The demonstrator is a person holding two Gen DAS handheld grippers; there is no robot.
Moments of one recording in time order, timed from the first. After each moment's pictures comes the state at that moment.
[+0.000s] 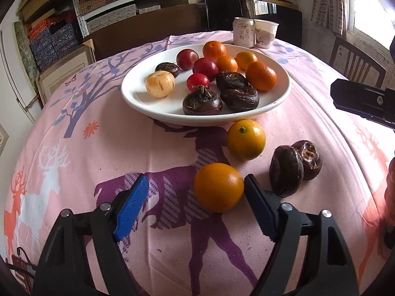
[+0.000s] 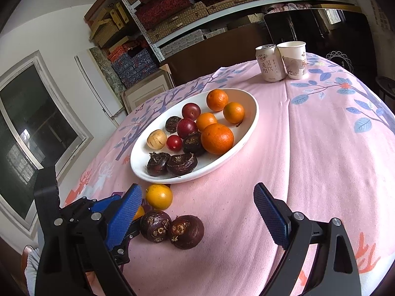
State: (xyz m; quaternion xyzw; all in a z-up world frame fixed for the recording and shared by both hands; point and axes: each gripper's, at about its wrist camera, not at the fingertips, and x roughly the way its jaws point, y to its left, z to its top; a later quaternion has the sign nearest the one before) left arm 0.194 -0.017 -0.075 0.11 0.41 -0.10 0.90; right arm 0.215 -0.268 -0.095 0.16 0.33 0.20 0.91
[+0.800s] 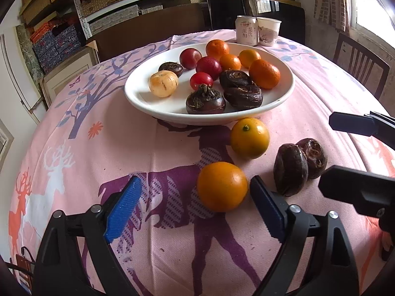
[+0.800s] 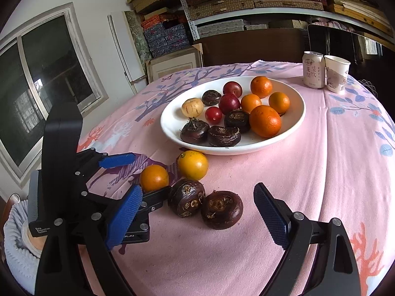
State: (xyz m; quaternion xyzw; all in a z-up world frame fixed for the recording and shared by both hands) left arm 0.195 -0.018 -0.077 0.13 0.41 -0.09 0.90; right arm 0.195 -0.218 -0.101 0.04 0.35 0.26 0.90
